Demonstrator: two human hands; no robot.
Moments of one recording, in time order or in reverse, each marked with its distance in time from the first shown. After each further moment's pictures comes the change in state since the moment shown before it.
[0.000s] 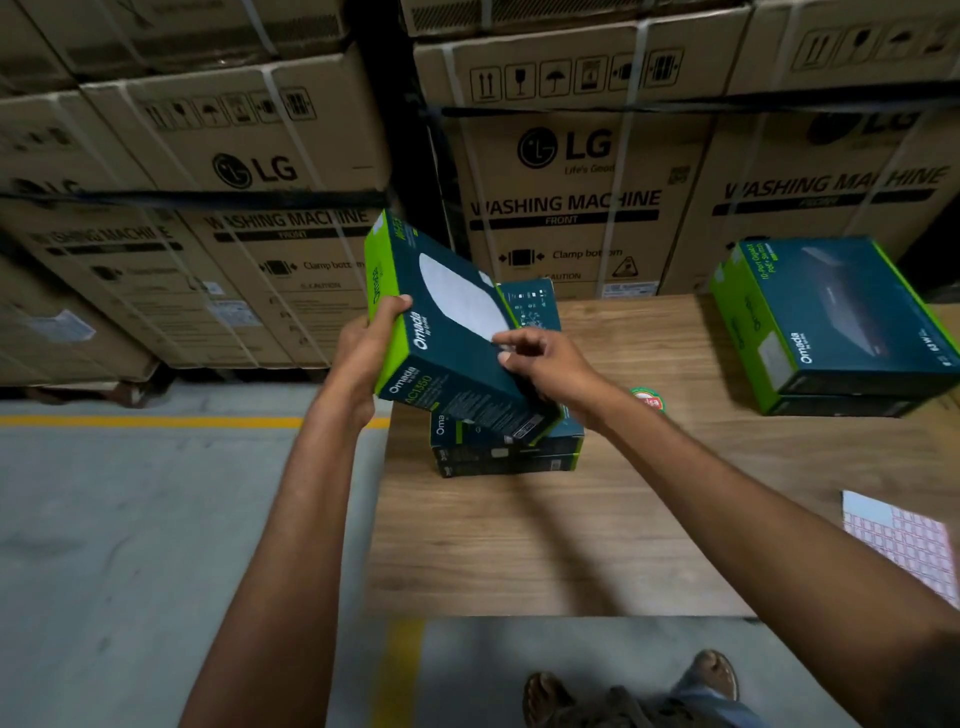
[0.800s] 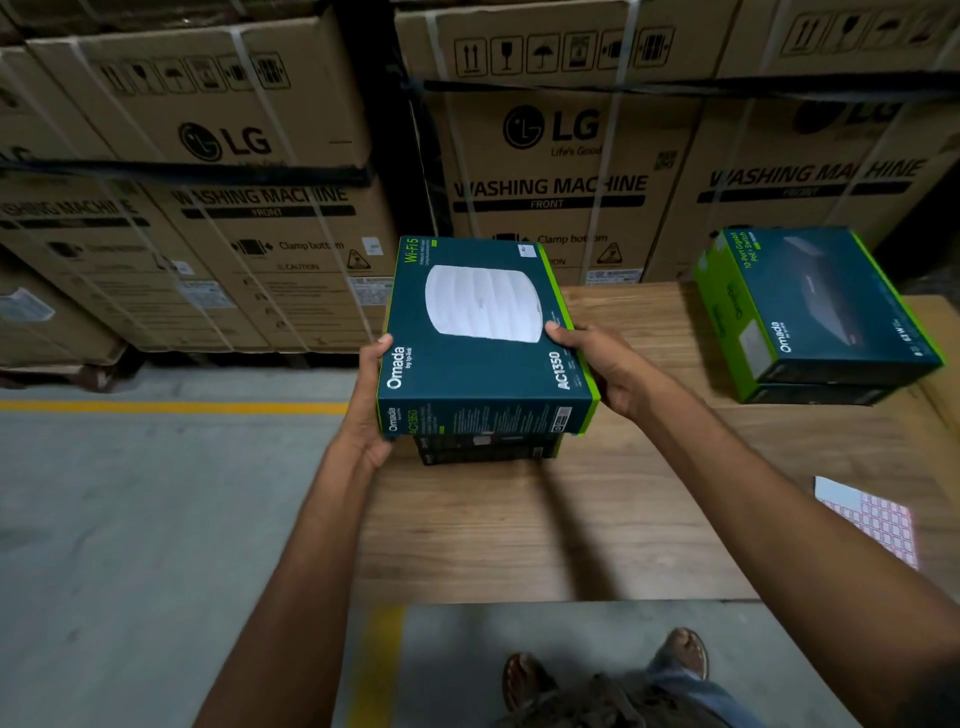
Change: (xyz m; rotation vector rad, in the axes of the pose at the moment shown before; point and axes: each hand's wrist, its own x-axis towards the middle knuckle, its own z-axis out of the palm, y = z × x) left_hand -0.010 -0.075 0.014 -0.417 -0.225 -0.151; right_hand 0.004 0.027 -0.065 0.306 0.106 0.299
